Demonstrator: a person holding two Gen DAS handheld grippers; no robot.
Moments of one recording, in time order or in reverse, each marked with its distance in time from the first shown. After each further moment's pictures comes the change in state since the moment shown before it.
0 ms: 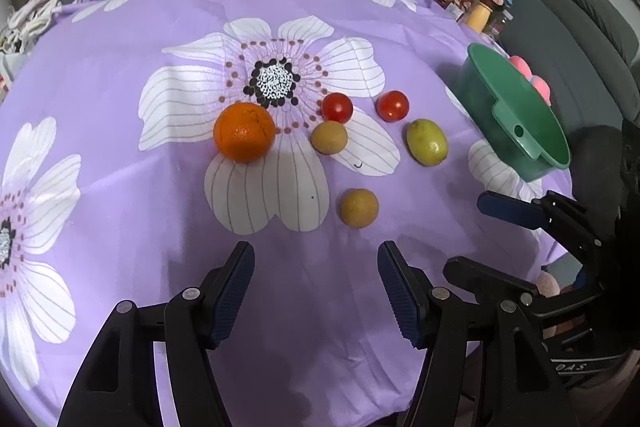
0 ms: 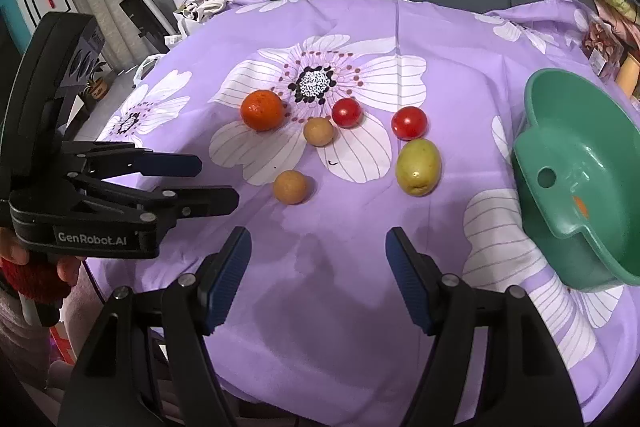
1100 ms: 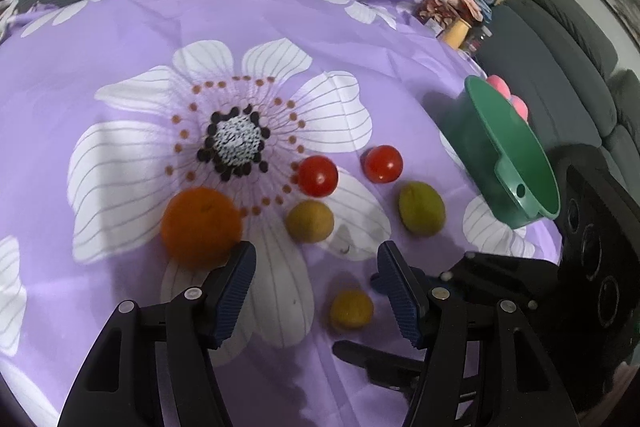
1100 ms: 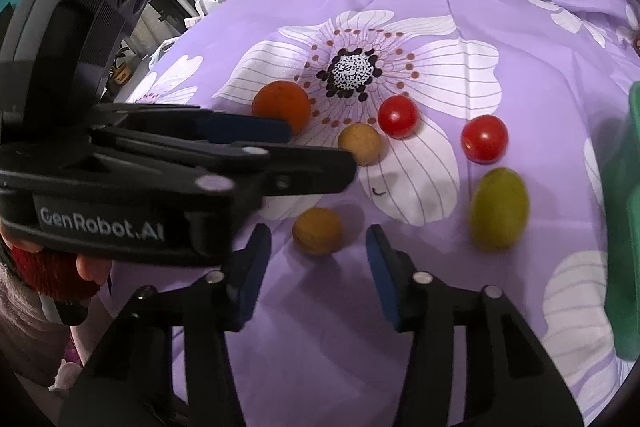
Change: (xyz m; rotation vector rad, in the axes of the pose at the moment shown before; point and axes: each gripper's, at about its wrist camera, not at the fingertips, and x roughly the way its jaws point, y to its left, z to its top) left arm 0.037 0.007 0.053 0.021 -0.025 -0.149; right arm 0.065 0.008 0.028 -0.034 0.083 0.123
